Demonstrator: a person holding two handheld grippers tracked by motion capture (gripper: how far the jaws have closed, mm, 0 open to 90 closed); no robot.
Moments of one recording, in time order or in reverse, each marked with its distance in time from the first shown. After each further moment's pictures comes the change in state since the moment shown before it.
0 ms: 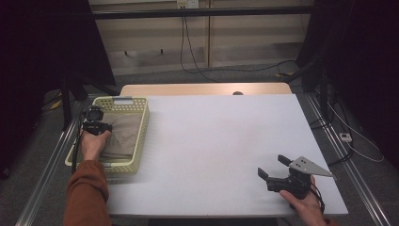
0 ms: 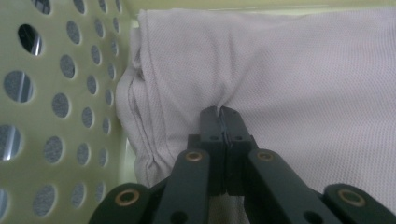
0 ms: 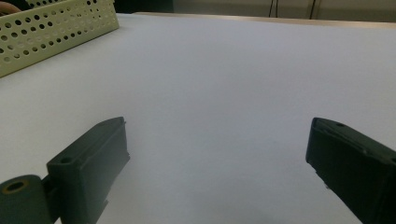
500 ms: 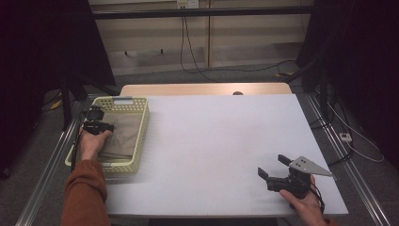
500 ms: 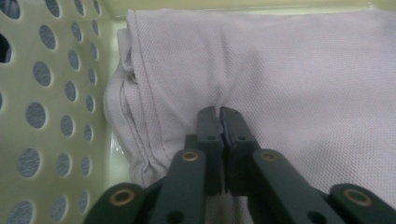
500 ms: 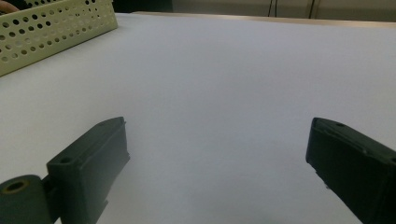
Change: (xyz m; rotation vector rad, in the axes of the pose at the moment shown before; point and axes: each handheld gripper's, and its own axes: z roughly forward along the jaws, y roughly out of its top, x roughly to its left) left arm 0.004 0.001 0.000 -0.005 -0.078 0.019; right arm -0.001 0.000 0.001 0.000 -0.007 0.000
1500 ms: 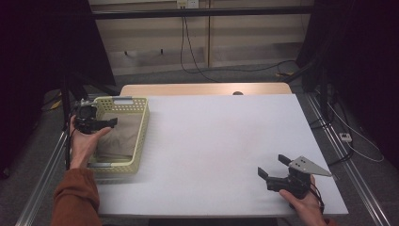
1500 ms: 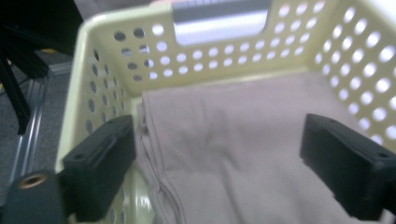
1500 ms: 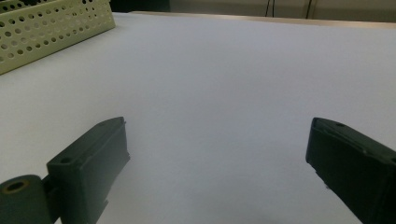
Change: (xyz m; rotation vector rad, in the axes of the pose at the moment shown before) left arm -0.007 0.001 -0.049 -0.249 -0.006 0.121; right arm 0.001 0.000 0.000 0.003 -0.009 -0.005
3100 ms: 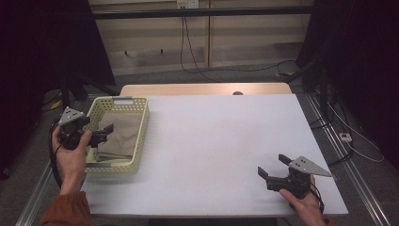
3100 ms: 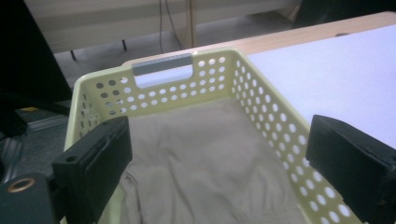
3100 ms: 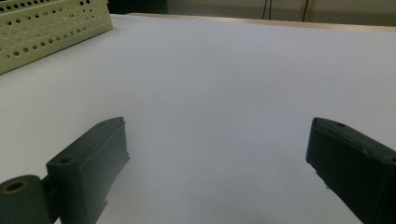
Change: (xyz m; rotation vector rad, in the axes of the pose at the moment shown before) left arm -0.030 -0.021 -0.085 -0.219 -0.118 0.048; right arm 0.001 0.001 0.000 -0.006 -0.011 -0.004
